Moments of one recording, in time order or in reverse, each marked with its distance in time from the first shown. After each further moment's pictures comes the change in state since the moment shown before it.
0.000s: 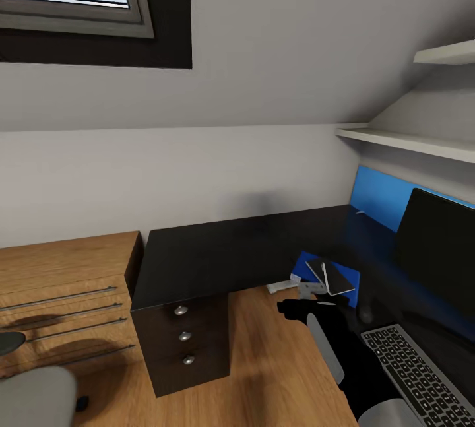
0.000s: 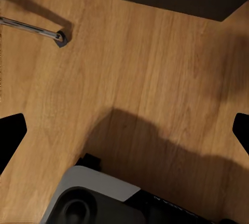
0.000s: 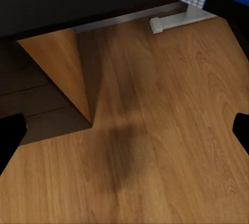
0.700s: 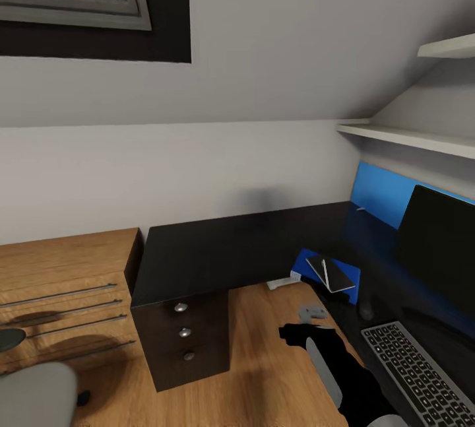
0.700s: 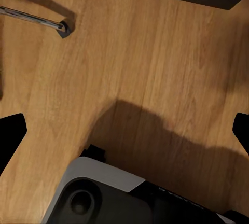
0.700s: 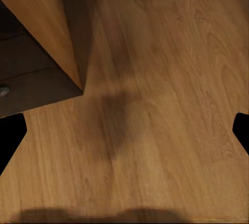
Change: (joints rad) left arm 0.000 -0.001 -0.002 0.017 -0.004 0.000 0.000; right arm 0.042 0.002 0.011 0.166 0.002 -0.106 0.004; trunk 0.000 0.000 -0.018
